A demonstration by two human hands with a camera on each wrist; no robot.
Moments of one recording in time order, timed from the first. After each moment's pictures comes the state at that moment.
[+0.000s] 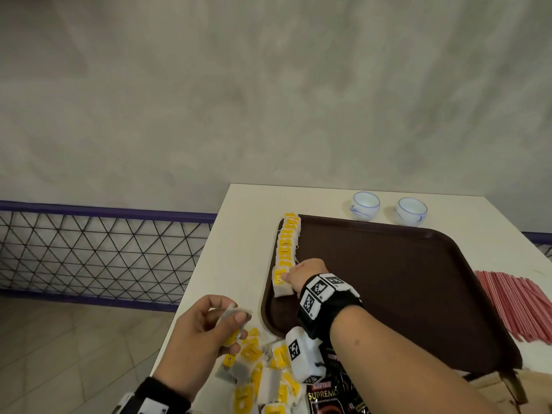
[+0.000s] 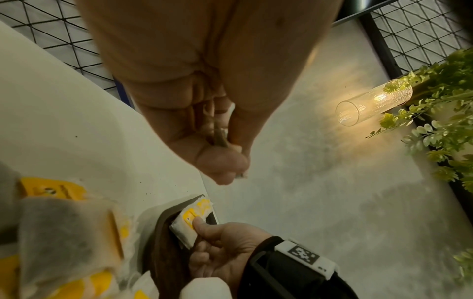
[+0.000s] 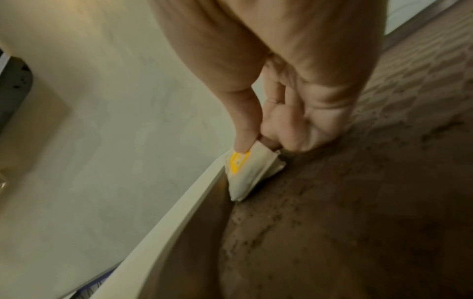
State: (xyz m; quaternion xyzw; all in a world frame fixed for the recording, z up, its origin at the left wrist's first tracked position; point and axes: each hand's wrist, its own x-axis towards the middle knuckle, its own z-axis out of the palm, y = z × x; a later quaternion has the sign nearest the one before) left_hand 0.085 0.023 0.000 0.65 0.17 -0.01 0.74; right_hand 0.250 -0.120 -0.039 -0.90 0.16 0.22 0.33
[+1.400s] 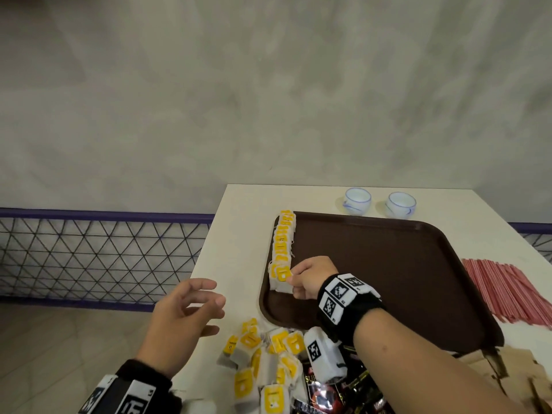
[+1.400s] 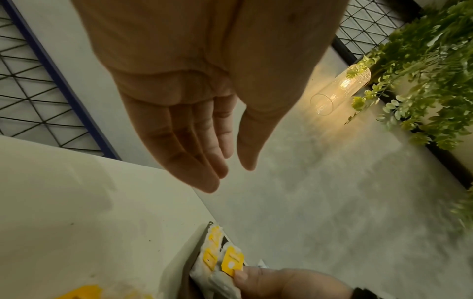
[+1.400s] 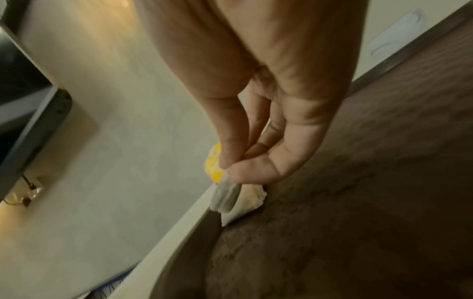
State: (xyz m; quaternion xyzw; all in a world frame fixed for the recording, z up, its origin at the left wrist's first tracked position) left_hand 0.081 0.045 0.004 0.72 0.15 0.07 0.68; right_hand 0.217 -0.152 -0.025 -0.76 0.16 0.22 0.58
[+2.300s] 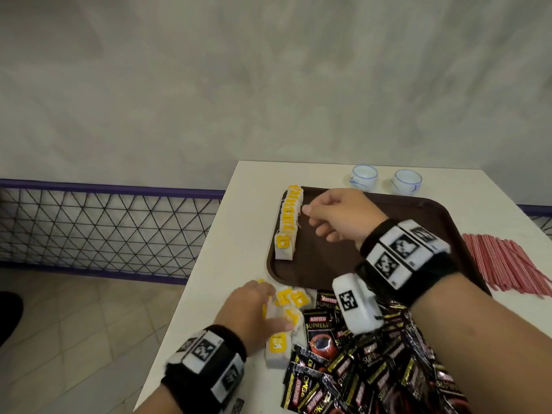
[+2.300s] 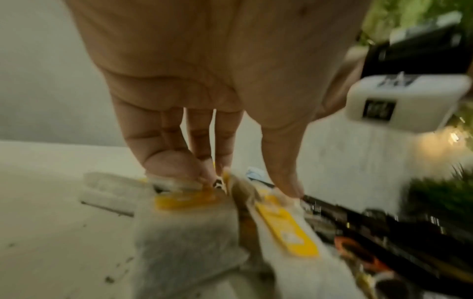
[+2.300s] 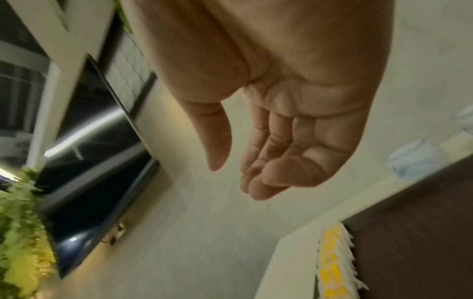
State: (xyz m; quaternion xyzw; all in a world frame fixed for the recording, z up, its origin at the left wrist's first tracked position) left_hand 0.057 -0.018 -0.032 0.97 0.03 -0.07 0.25; right_hand 0.165 -0.184 0.085 -0.82 -0.02 0.14 0.56
